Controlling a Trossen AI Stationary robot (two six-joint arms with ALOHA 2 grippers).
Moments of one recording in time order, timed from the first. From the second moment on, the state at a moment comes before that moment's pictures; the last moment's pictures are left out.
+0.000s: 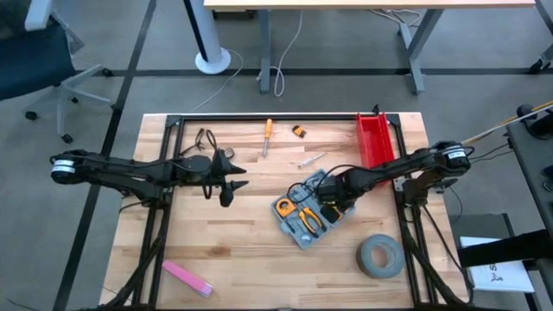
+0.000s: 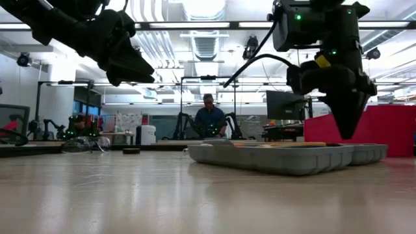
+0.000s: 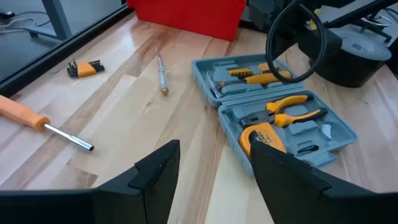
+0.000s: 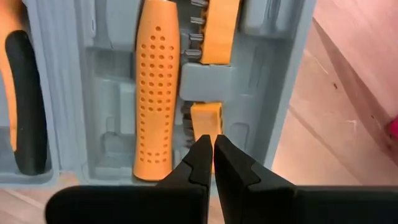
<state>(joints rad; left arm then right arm) 0.04 0.98 0.48 0.06 -0.14 -0.23 0.10 1.59 0.97 -0.96 0.00 0.93</state>
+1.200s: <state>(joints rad) 0.04 0.97 0.48 0.06 -0.14 -0.22 0.05 1.56 0.91 -0.86 0.00 0.89</state>
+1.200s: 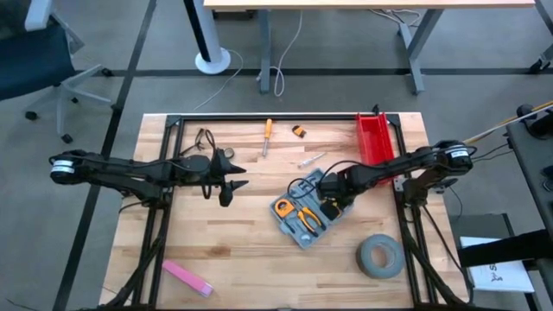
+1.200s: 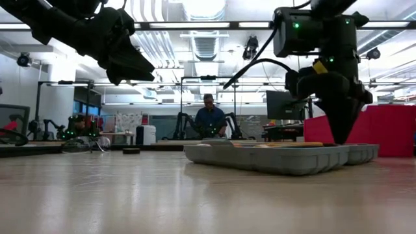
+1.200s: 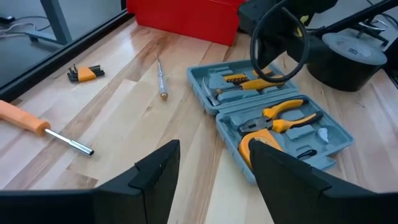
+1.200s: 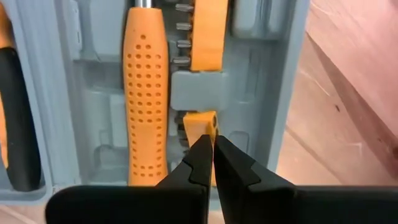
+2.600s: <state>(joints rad) 0.04 0.95 0.48 0.05 -0.14 -0.23 0.02 1.52 0.95 -0.68 0.24 0.82</state>
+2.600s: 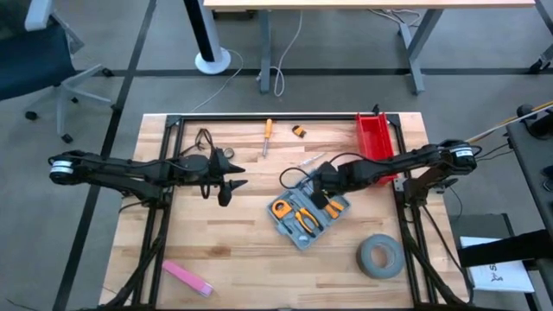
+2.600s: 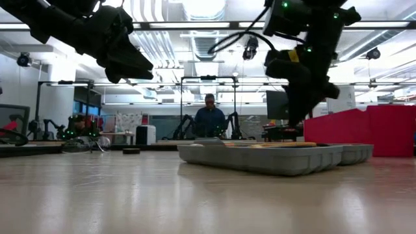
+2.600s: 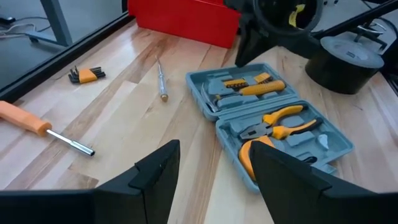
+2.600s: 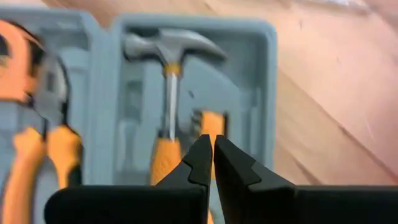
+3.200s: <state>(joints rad) 0.03 1.00 0.48 0.05 0.15 -0.40 -0.05 1.50 0.94 -0.66 0.37 0.80</state>
